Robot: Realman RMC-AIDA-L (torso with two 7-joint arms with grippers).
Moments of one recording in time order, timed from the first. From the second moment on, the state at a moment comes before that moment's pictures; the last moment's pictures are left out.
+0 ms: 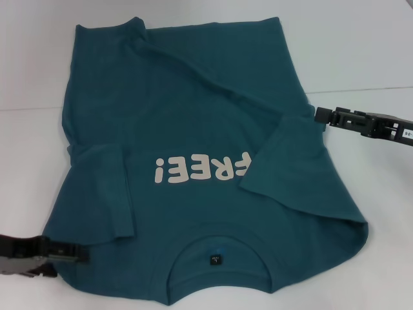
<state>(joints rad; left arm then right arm) -0.64 -2.01 0.52 0.77 2.65 1.62 -2.48 0.51 2.00 -0.62 -0.67 -1.82 -1.39 1.83</state>
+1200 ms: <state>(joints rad) -0.65 -2.00 0.53 0.76 2.70 1.65 -2.49 0.51 1.99 -0.62 -0.67 -1.82 -1.38 1.83</state>
